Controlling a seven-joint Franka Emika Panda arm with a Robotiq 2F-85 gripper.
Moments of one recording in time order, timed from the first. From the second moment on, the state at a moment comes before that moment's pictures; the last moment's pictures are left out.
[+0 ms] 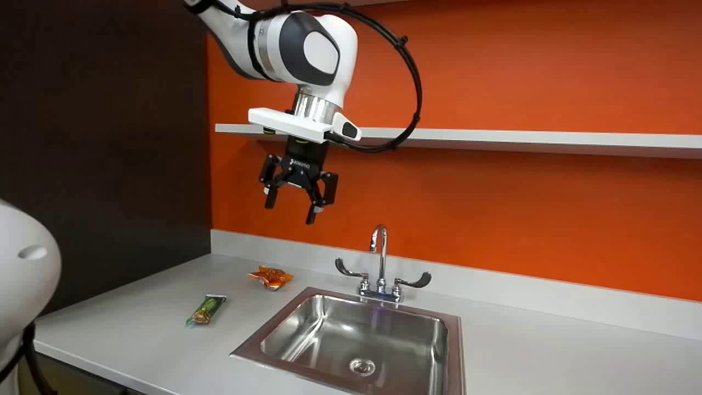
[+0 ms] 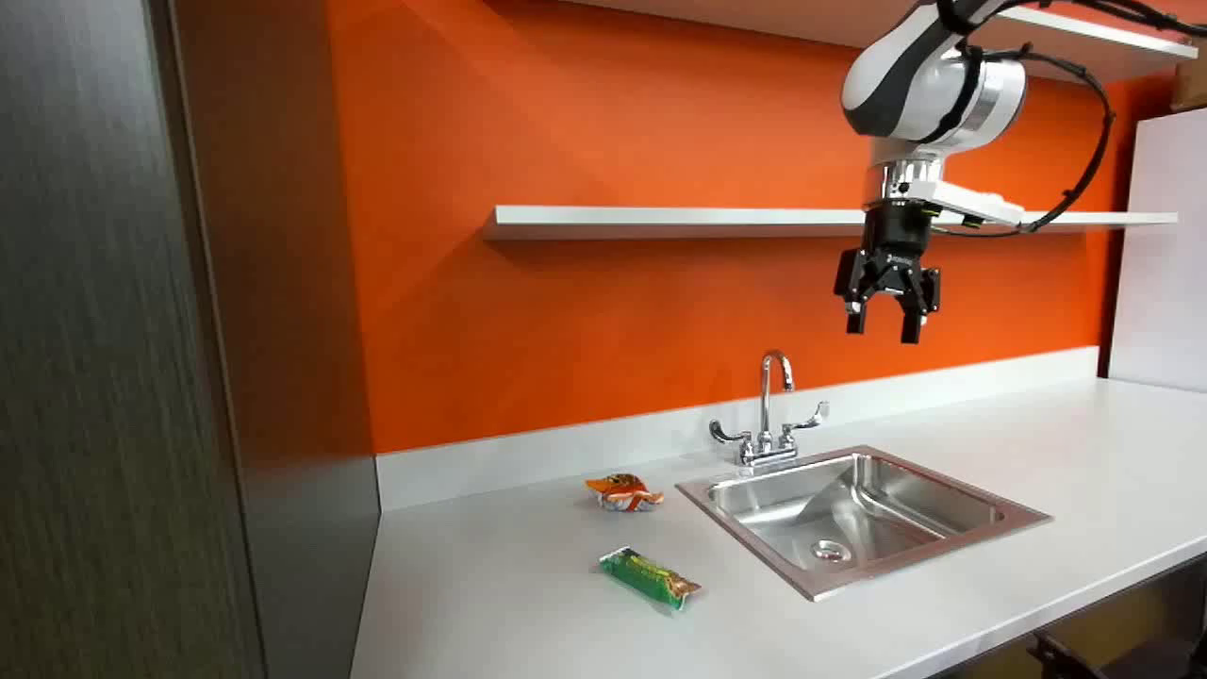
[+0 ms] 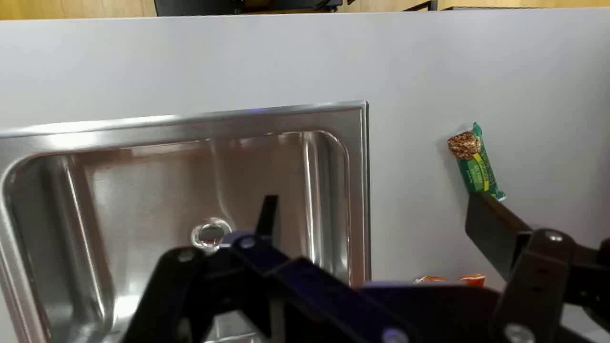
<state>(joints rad) -0.03 -0.35 -0.29 -2.34 0.09 1.88 -0.30</state>
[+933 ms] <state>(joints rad) 0.01 -0.34 -0.05 -2.45 0.07 2.12 -0.17</state>
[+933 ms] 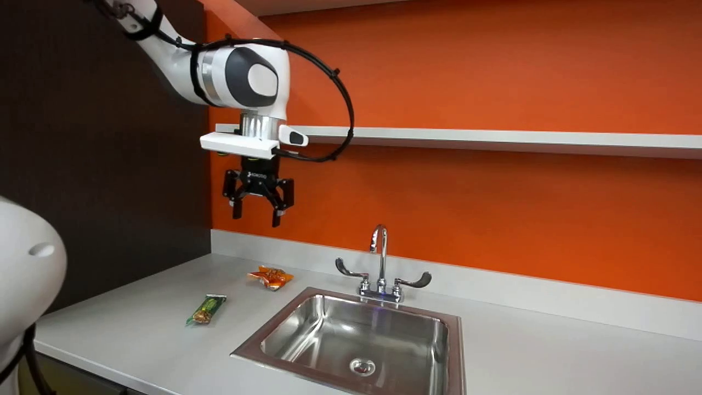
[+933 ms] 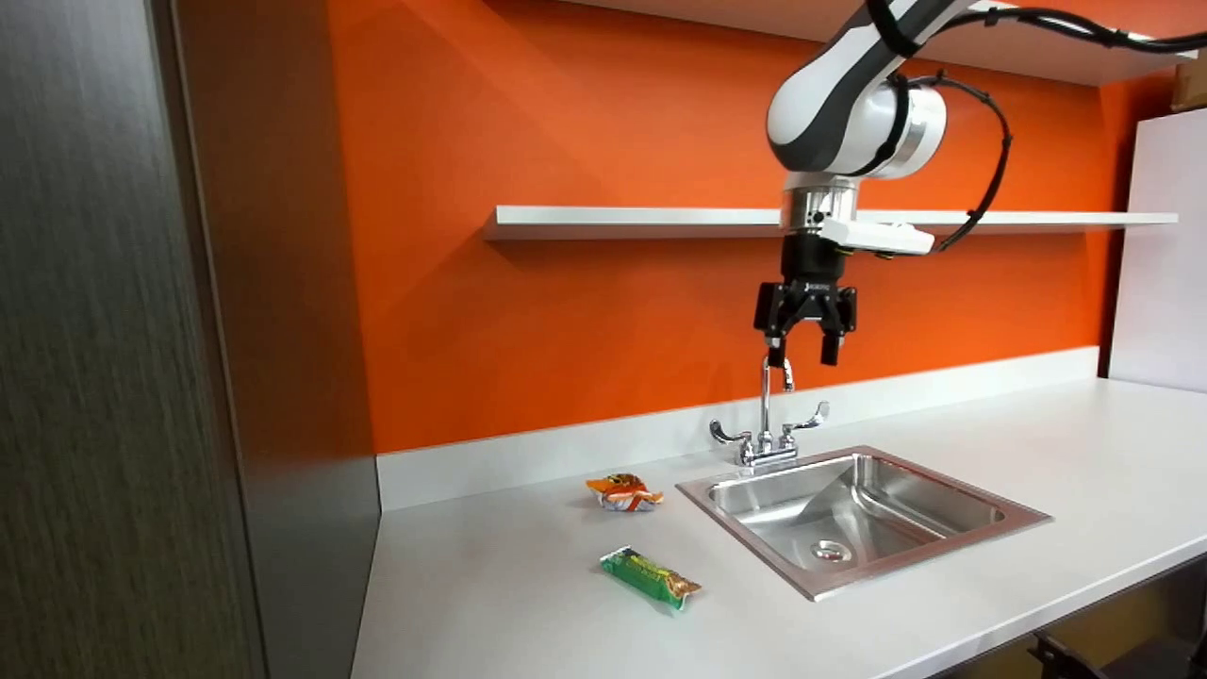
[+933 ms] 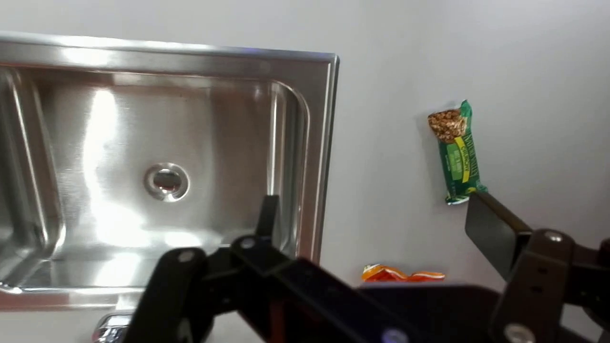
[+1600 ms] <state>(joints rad) 0.15 -0.21 0.11 -2.49 0.07 2.20 -0.15</state>
